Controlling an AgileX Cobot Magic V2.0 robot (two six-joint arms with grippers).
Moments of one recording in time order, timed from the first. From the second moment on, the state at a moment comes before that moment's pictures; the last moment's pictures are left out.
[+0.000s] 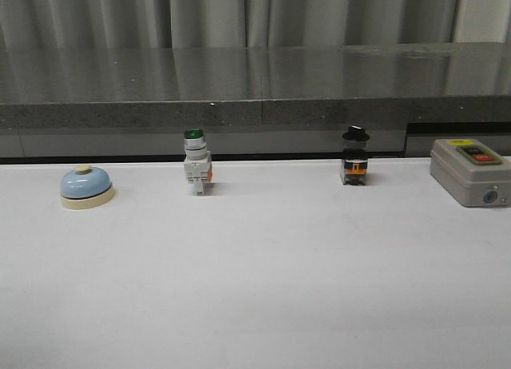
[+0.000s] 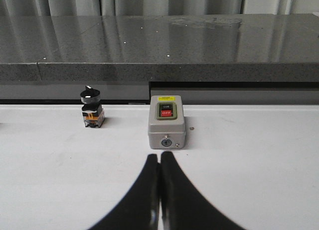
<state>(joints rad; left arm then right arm) -0.05 0.90 -0.76 -0.09 0.51 -0.01 0.01 -0.02 0.03 0.00 0.13 0.03</state>
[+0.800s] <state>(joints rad) -0.05 1.07 -0.85 -0.08 0.52 0.01 0.01 -0.02 0.03 0.00 0.13 0.03</state>
